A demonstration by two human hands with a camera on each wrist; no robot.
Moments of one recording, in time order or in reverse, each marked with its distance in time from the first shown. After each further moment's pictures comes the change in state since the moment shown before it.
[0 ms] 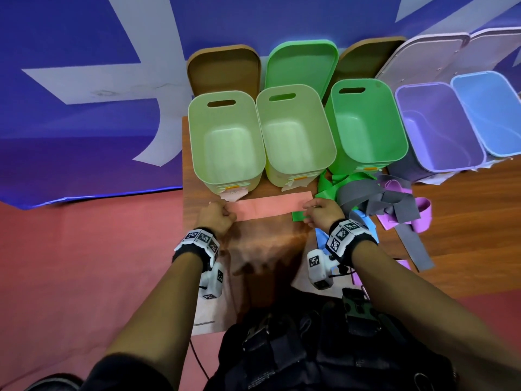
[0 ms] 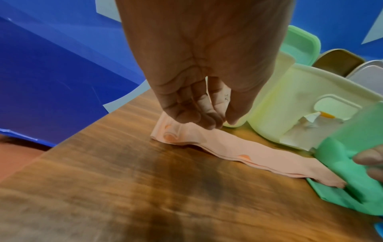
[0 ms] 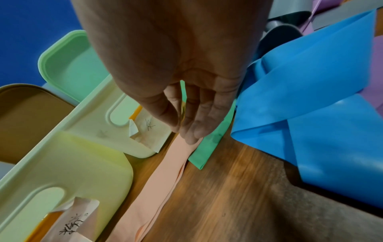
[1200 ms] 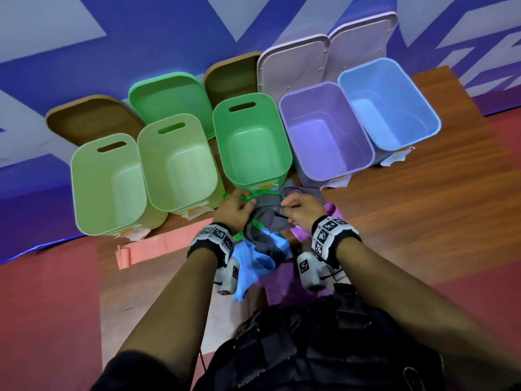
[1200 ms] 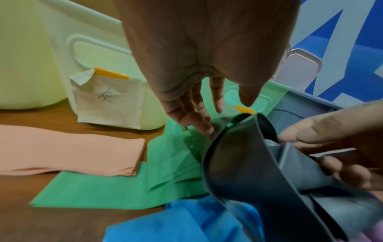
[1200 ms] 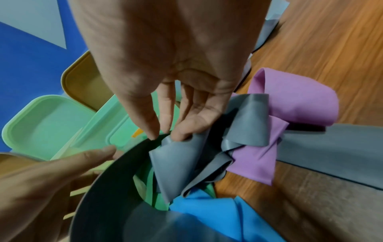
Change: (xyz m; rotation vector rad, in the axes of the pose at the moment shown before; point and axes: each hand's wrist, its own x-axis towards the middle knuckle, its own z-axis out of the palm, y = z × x) left_hand 0.018 0.278 0.126 0.041 -0.074 0.231; right_hand 0.061 0.058 -0.205 0.088 -0.044 -0.151
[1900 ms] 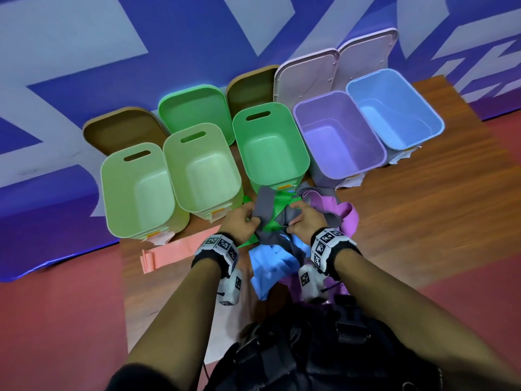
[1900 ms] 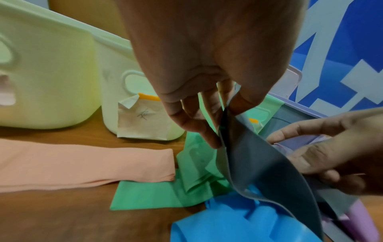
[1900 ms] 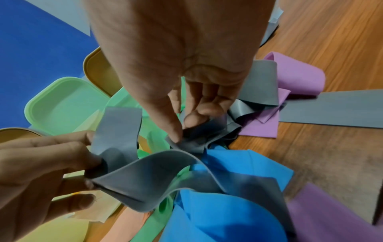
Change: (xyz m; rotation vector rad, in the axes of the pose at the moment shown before) left_hand -0.039 -0.028 -0.036 -0.030 -0.136 0.080; right_hand -0.028 -0.004 0.051 -0.311 0.089 0.011
